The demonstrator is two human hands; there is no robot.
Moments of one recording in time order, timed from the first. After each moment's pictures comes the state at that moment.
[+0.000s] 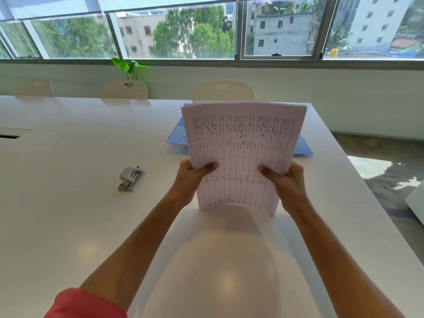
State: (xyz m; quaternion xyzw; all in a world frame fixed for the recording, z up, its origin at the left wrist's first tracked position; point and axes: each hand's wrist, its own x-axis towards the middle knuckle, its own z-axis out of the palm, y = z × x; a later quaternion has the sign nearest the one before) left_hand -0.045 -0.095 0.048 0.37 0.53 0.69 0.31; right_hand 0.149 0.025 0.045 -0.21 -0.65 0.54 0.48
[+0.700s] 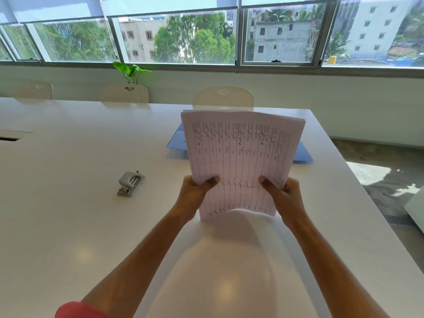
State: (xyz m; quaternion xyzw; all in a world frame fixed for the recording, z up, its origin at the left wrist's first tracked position) left_hand -0.039 -0.093 0.023 0.35 0.58 0.68 0.29; right_hand 0.148 0.028 0.021 -0.23 -0.67 0.53 0.46
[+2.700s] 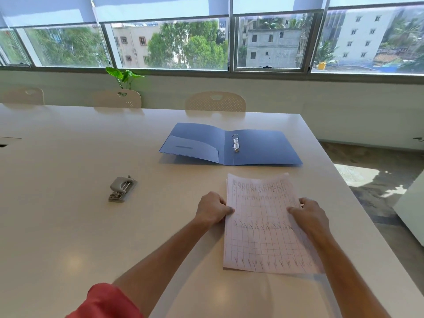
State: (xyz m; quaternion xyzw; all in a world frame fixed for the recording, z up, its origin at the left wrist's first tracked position) left_hand -0.003 -0.046 -0.015 0.38 0.82 0.34 0.25; right_hand 0.217 0.068 -0.008 -0.60 -0.70 0.31 0.21
